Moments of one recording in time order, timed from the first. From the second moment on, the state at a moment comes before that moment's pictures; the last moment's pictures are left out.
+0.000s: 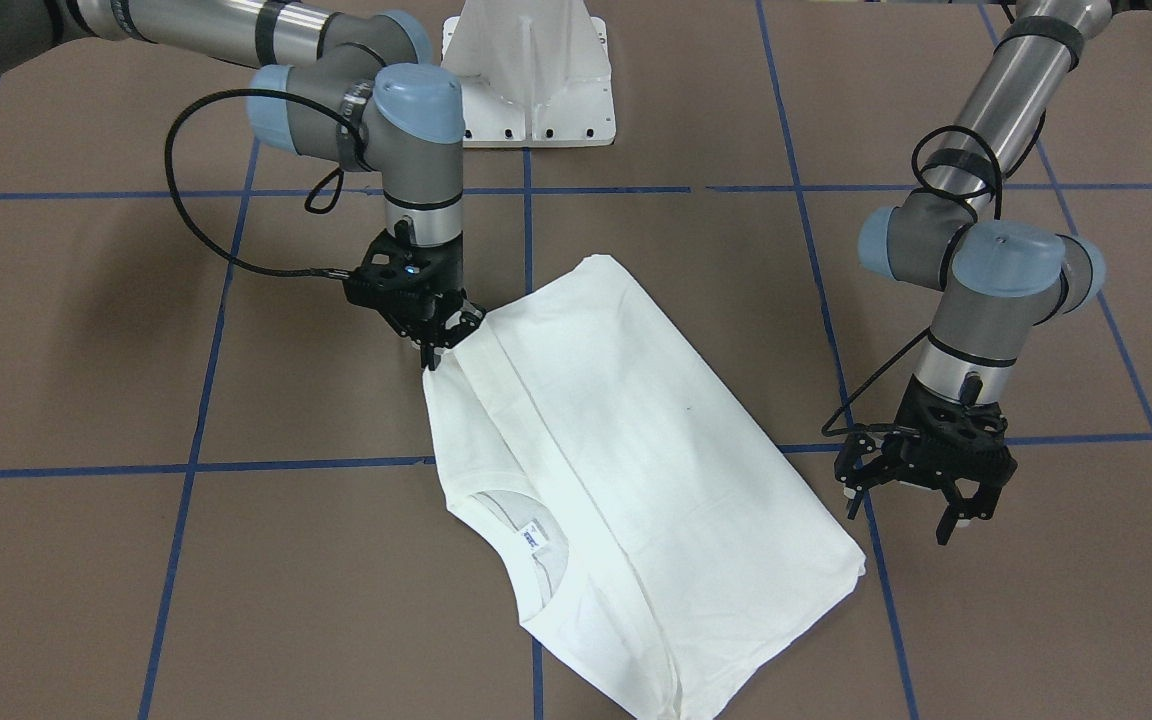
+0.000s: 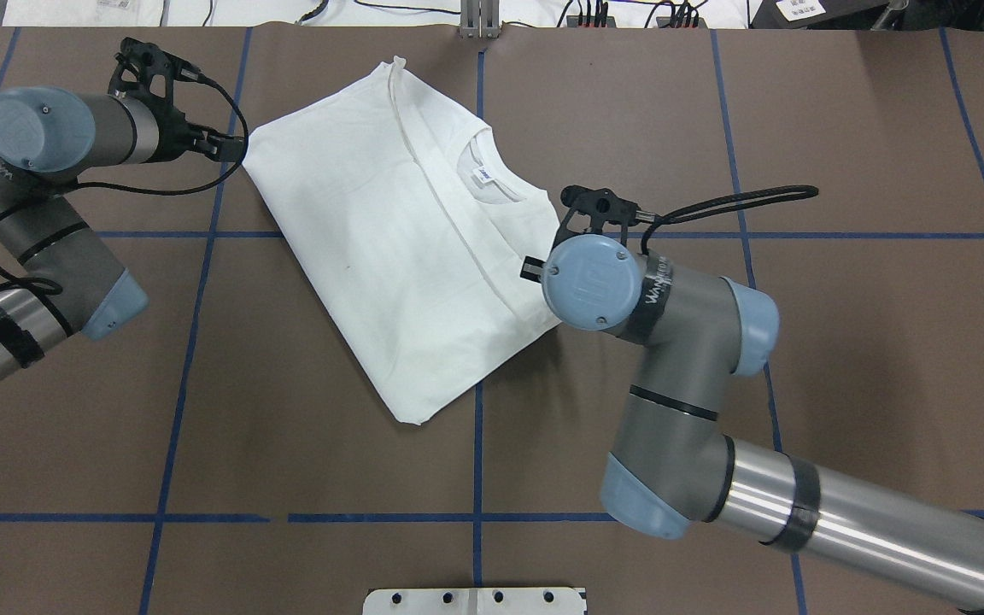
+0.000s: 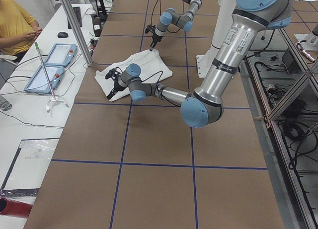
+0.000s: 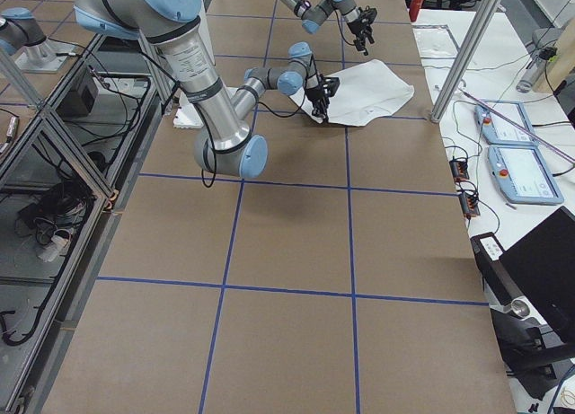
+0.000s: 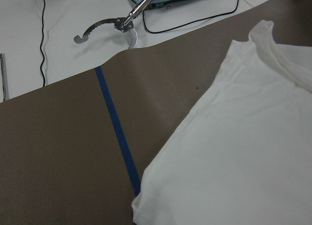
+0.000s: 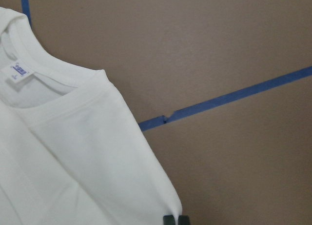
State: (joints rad) left arm -0.89 -2.04 -1.27 -2.47 -1.68 -0.62; right arm 0.47 -1.00 1.73 -1.52 1.48 1.55
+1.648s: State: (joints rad) left arm -0.89 -2.04 -1.27 -2.47 -1.69 -0.62; right arm 0.16 -1.05 1.96 -1.74 1.21 1.69
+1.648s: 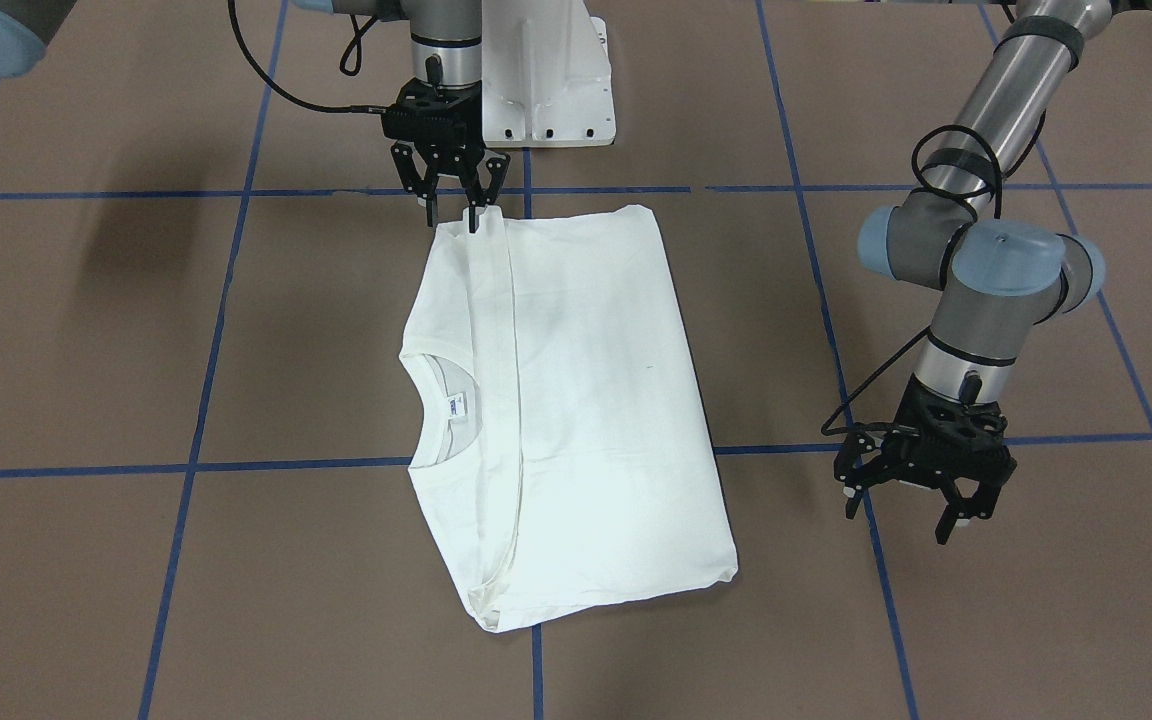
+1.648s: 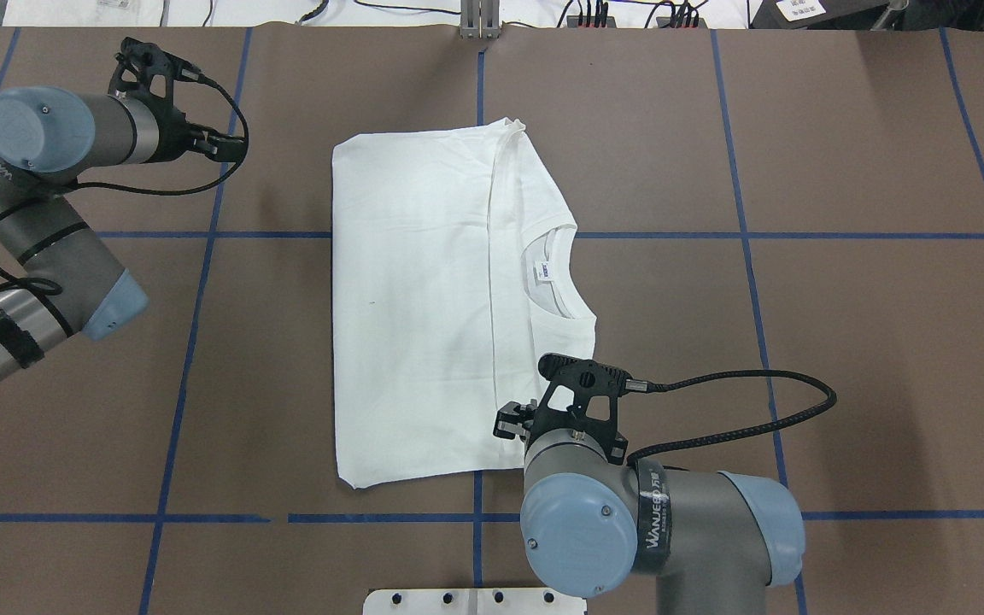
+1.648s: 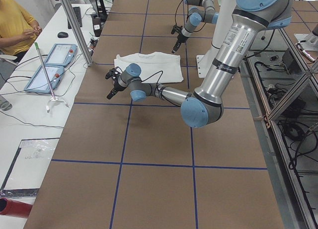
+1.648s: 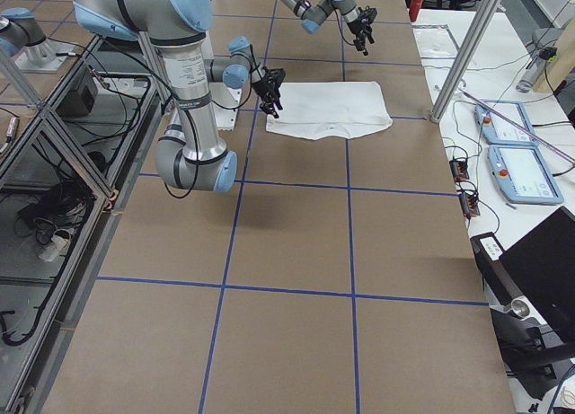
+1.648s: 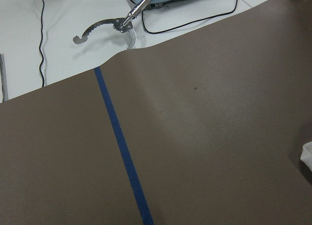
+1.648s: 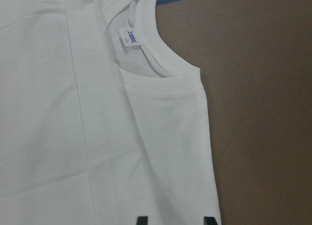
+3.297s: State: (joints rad) left arm -0.88 -2.04 -1.27 -2.47 -1.69 -0.62; right arm 0.30 -0.72 1.54 -1.93 1.54 1.22
